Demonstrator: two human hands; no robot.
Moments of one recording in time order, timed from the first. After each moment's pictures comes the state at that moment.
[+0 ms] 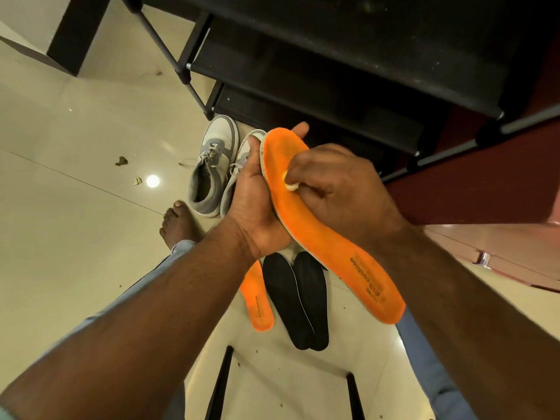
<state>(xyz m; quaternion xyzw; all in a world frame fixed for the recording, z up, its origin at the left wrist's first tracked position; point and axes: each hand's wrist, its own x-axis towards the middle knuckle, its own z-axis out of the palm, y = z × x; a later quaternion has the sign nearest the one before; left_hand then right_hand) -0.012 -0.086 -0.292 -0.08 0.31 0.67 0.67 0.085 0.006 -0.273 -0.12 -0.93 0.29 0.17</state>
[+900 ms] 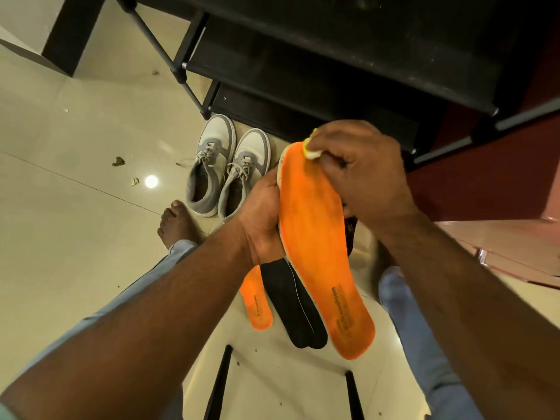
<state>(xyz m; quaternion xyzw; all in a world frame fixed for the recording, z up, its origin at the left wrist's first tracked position) -0.001 -0.086 -0.293 -0.09 0.42 0.55 0.71 0.091 0.028 -0.279 -0.21 -0.91 0.27 0.24</state>
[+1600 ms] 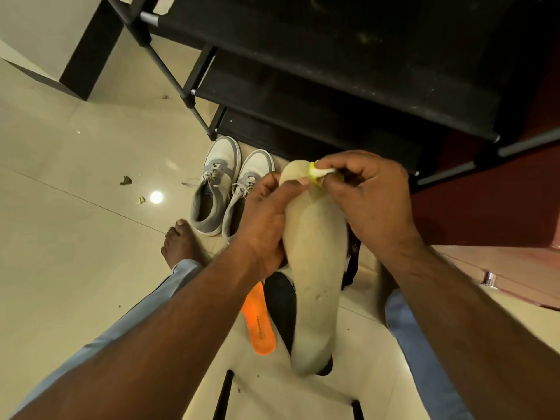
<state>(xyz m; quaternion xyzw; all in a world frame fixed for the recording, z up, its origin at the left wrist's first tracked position) -0.007 -0.080 -0.293 -0.04 0.54 0.63 0.55 0.086 0.022 -0.271 -0.39 -0.76 0.48 0.21</state>
